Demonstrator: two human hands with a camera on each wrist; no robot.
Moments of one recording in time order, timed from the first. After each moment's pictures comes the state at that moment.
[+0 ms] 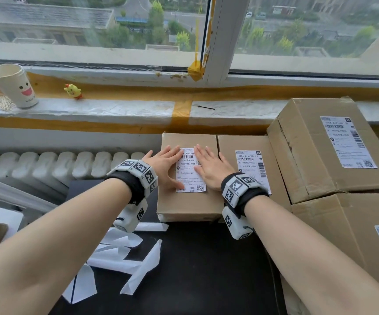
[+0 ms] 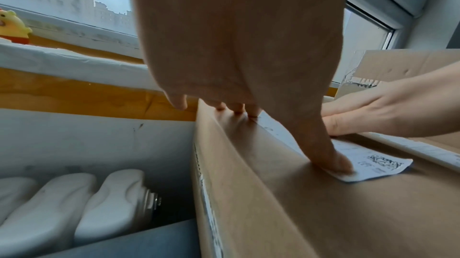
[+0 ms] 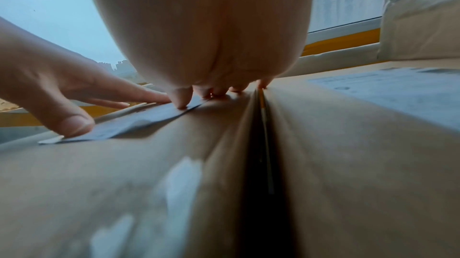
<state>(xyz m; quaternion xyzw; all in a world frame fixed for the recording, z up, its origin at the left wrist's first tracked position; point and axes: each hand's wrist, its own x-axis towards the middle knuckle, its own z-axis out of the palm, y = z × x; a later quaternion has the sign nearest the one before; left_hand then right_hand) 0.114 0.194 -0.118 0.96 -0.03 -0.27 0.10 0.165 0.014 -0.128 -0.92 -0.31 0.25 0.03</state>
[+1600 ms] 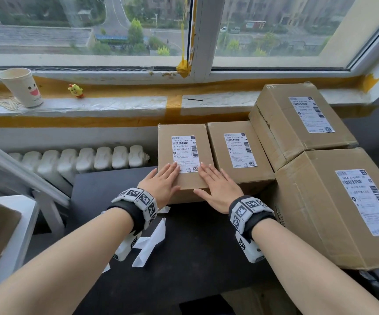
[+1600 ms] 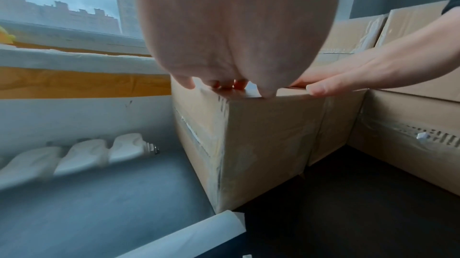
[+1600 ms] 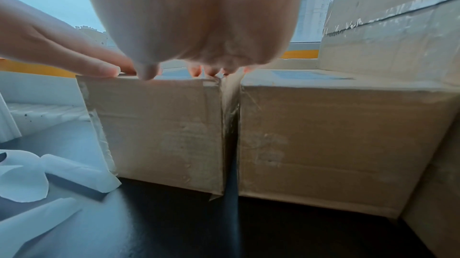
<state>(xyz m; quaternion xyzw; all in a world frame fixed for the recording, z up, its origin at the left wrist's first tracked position) 0.000 0.165 -0.137 0.98 -0.07 -0.19 0.07 0.040 -0.038 -0.143 -0.94 -0.28 0.17 0.05</state>
